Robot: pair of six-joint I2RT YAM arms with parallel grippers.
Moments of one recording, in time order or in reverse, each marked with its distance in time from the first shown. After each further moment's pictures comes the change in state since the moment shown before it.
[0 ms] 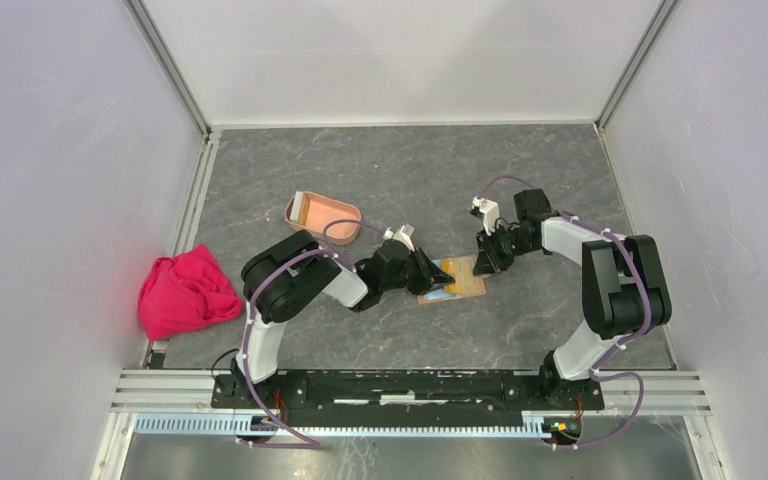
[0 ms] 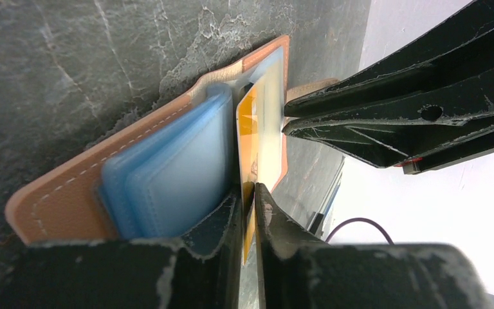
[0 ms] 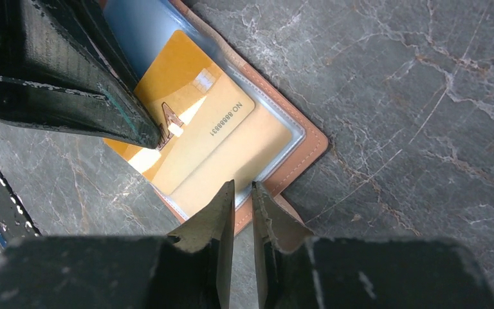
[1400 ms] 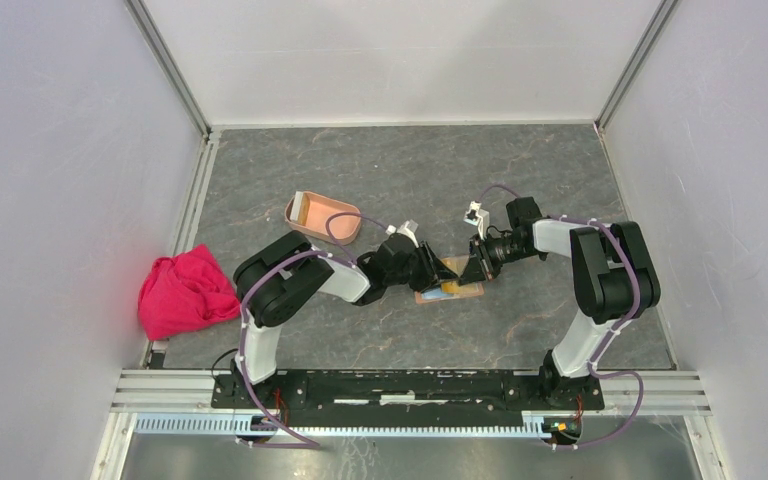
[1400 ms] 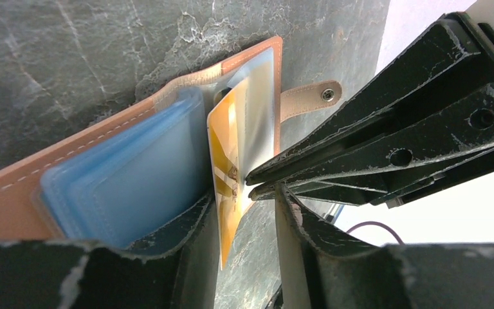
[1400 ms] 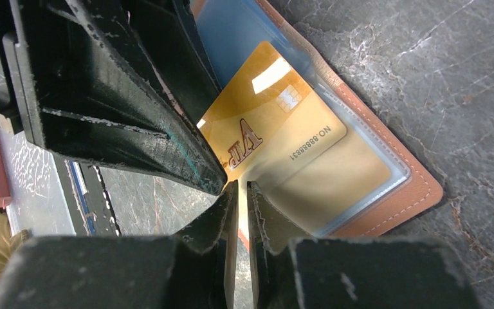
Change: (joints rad) left arm -0.006 -0.056 0.064 -0.188 -0.022 0.046; right arm 0.019 0.104 -0.019 0.027 -0.266 0.058
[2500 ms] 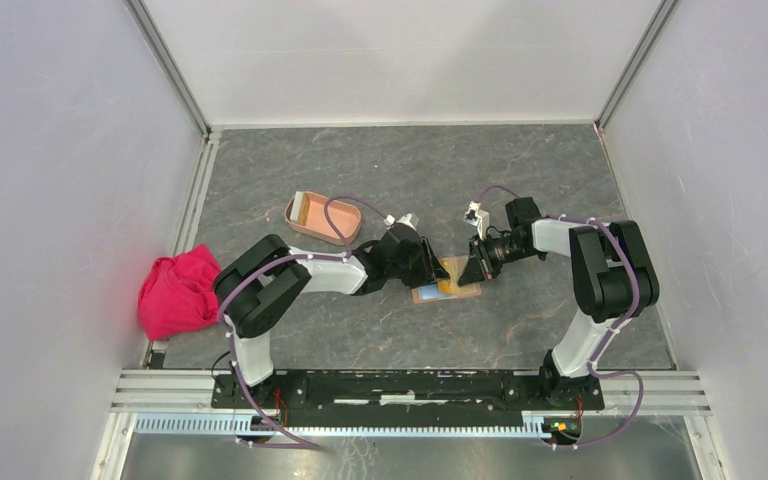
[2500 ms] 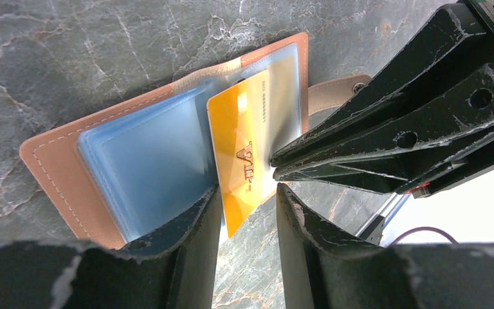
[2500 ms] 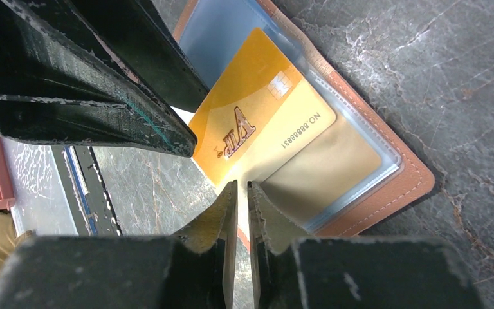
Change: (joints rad) left arm 0.000 -0.123 0.071 -0.349 -0.076 0.171; right arm 0.002 0.009 0.004 -0.004 0.023 0.017
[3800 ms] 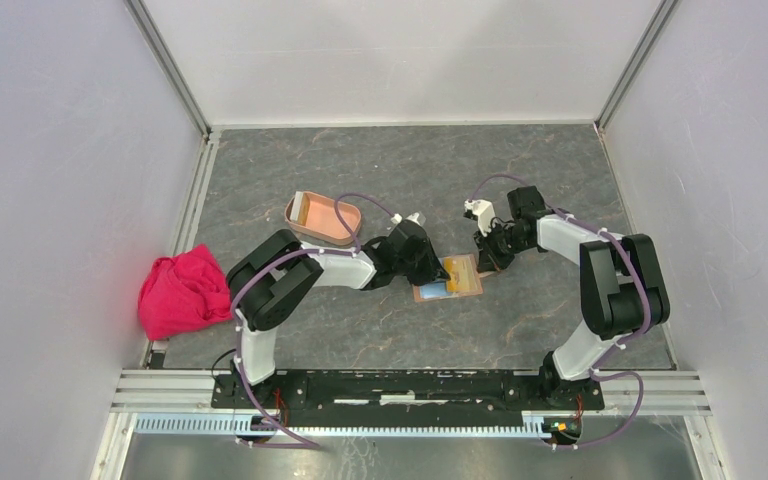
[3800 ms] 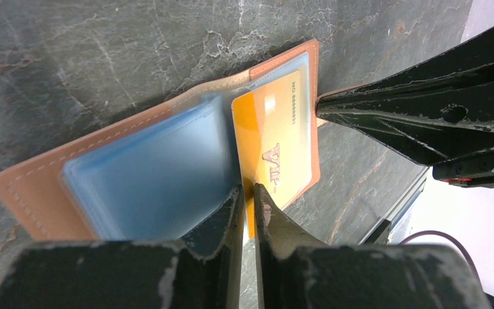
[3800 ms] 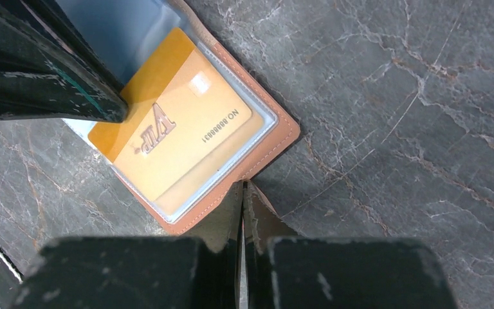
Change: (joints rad) left arm -0.001 0.076 0.080 -0.041 0.031 0.014; right arm 0.014 -0.110 0.041 -0.048 0.363 -0.146
